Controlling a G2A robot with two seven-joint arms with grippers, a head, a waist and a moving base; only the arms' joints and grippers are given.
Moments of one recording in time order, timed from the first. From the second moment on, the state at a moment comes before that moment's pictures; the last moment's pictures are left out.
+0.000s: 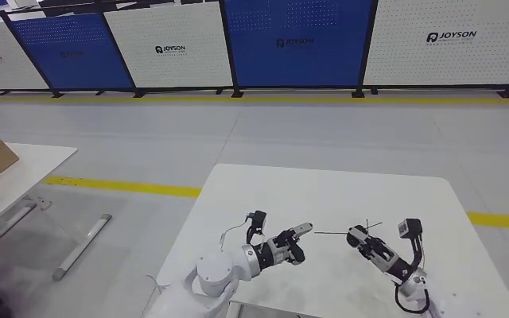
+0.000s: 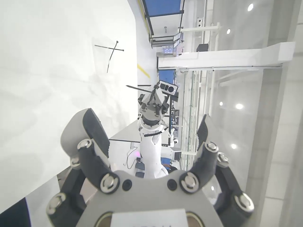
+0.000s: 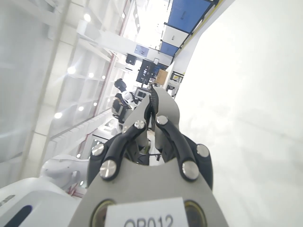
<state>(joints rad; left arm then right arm) 1.49 -1.17 -1.13 -1.84 -0.34 0.20 -0.46 -1.44 -1.06 1.23 -1.55 0.44 -0.34 0.62</state>
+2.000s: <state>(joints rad) 1.36 -1.23 -0.94 -1.64 -0.30 -0.10 -0.31 -1.46 -1.10 1.18 -1.58 0.38 -0.34 0.56</state>
